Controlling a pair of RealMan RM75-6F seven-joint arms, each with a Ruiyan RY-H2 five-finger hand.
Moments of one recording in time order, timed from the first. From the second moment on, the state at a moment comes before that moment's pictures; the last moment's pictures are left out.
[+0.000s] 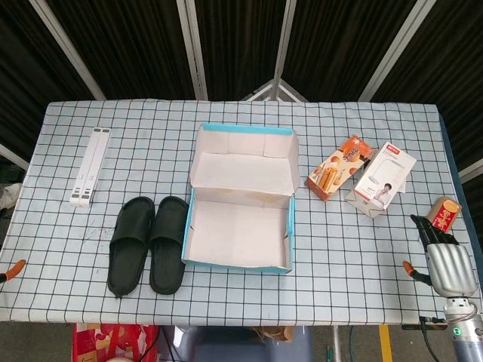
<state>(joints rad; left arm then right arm) -0.04 -1.09 -0.06 -1.56 1.46 1.54 0.01 0.11 -1.16 0.08 -1.55 -1.45 1.42 -0.07</state>
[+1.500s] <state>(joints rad) -0.31 -1.06 -0.09 -1.75 1.33 1.08 0.23 0.10 -1.13 0.08 -1.54 -1.44 1.42 -0.01</state>
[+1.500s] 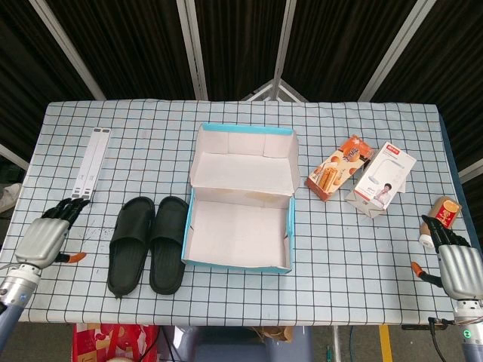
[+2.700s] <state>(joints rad) -0.63 -1.32 -0.06 -1.61 0.87 0.95 0.67 0.11 -1.13 0.08 -1.53 -1.41 1.38 0.02</state>
